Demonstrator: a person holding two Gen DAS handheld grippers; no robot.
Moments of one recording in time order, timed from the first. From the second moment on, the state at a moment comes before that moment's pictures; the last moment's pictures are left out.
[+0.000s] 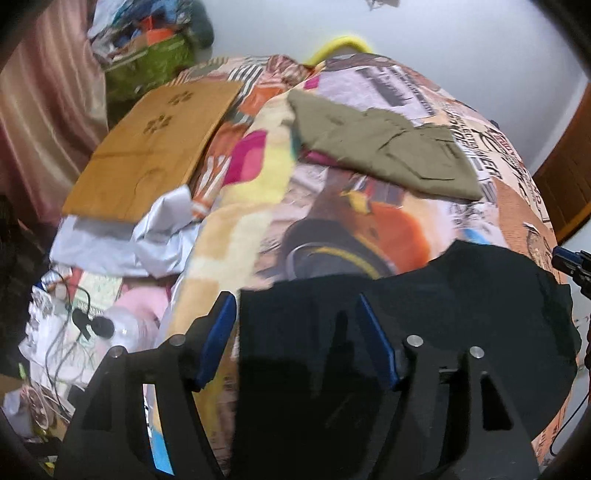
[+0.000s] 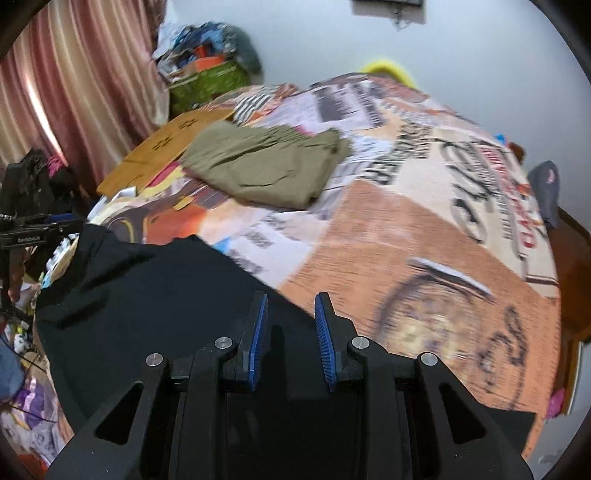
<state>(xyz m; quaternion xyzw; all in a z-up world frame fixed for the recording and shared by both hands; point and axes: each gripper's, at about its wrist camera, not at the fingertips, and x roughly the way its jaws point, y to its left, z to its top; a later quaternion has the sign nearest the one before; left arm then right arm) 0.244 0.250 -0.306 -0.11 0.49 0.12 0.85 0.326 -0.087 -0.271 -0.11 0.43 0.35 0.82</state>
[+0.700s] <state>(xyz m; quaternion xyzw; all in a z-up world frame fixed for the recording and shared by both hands) 0.254 0.258 -0.339 -0.14 0.48 0.04 0.86 0.340 0.007 -0.307 -0.15 0.51 0.40 0.75</state>
